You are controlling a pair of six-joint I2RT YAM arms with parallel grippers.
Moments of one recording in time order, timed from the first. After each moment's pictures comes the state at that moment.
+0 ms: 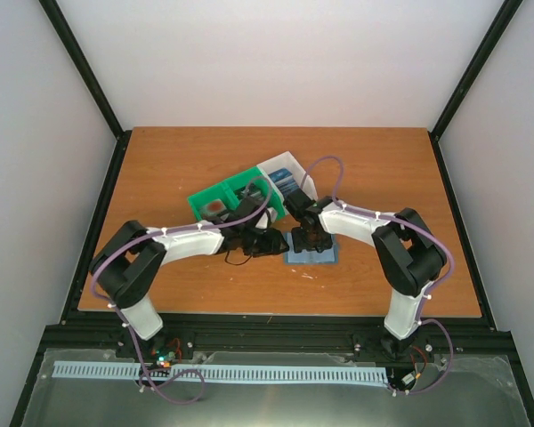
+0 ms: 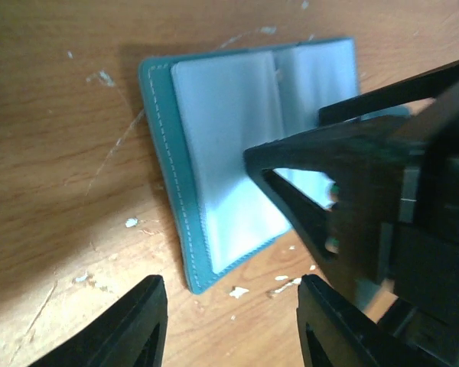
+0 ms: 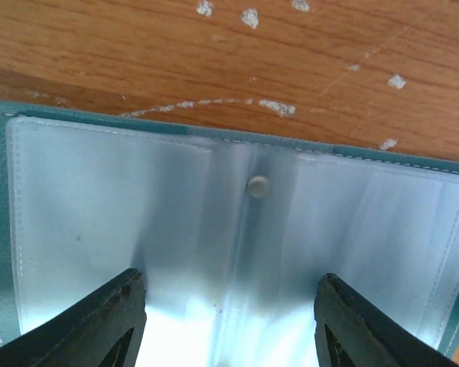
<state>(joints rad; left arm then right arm) -0.74 1.72 0.92 -0.14 0.40 -0.76 0.67 1.83 1.14 -0.74 0.09 0.51</state>
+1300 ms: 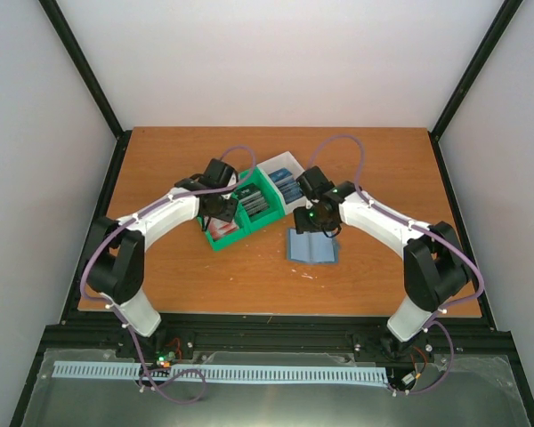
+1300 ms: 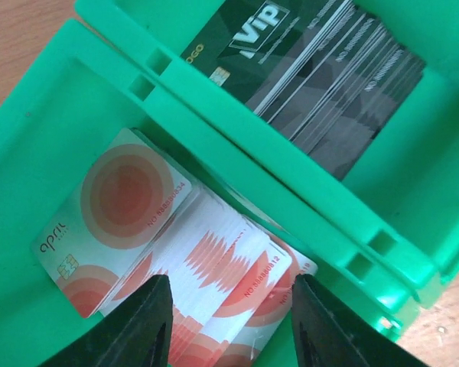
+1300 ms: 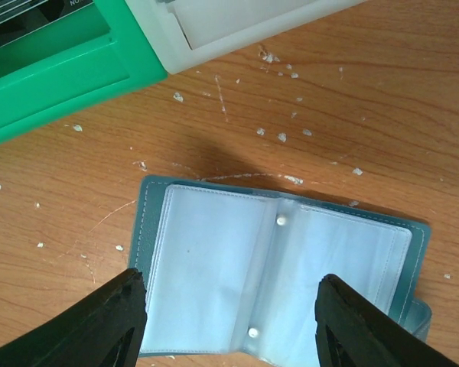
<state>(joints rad) -0.45 1.66 1.18 -0.61 -0.10 -0.13 0.60 1.66 1.22 -0.77 -0.01 0.42</state>
